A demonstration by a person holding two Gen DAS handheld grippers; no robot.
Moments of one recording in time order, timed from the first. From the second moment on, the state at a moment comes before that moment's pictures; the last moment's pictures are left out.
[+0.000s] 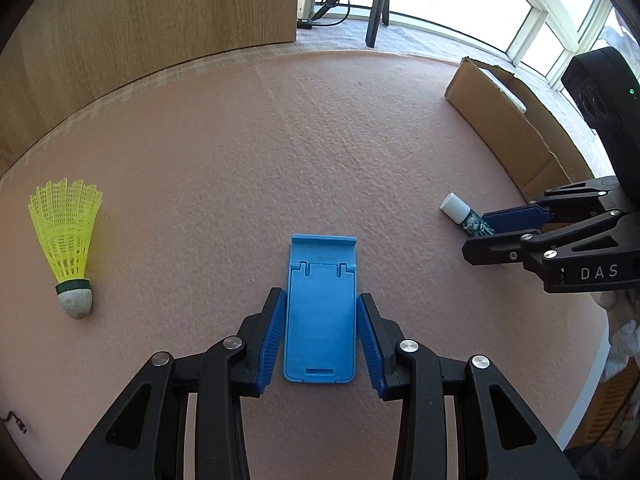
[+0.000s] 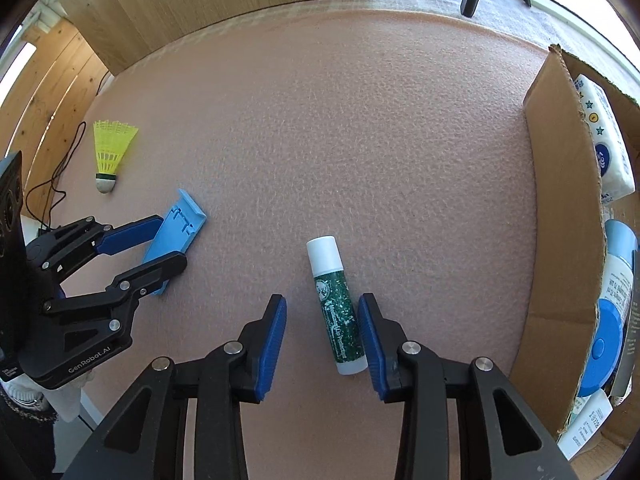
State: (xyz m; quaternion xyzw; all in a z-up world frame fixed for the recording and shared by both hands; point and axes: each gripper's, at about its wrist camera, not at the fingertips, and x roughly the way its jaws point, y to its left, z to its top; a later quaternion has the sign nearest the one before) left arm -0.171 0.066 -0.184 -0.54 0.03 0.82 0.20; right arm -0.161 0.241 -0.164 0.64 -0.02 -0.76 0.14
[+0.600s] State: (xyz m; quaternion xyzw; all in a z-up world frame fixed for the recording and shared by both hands) left arm -0.141 0.081 -0.185 -0.54 0.05 0.83 0.16; right arm -0.156 0.230 -0.166 0.58 0.05 -0.81 0.11
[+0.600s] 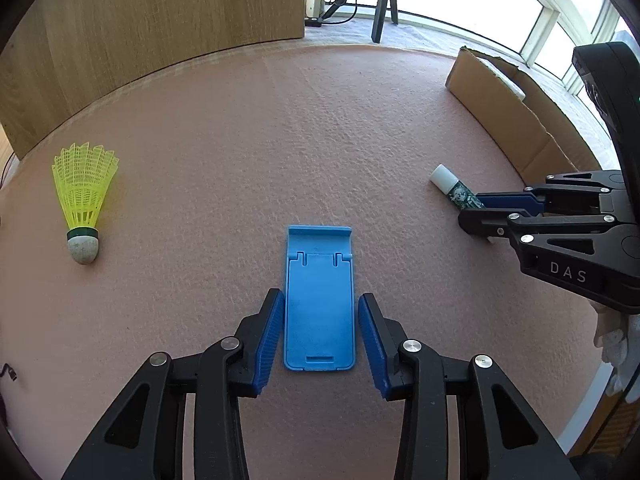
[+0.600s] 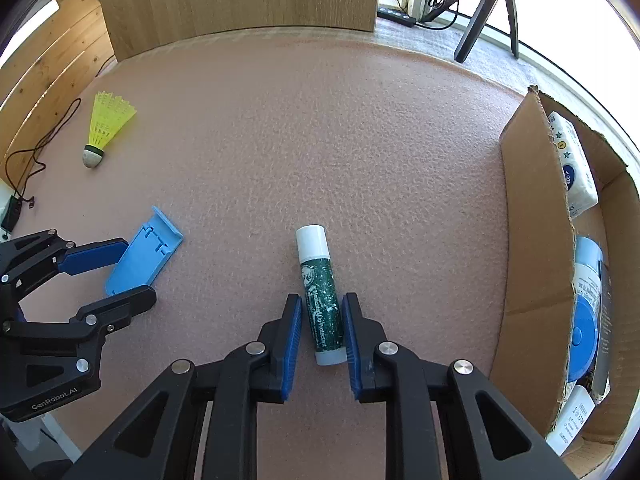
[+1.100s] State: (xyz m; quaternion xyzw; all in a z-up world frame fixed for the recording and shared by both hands) left arm -0.118 0.063 -0.174 -0.54 -0.04 0.83 0.15; right arm -0.122 0.257 -0.150 0.55 -0.02 -0.82 0.13
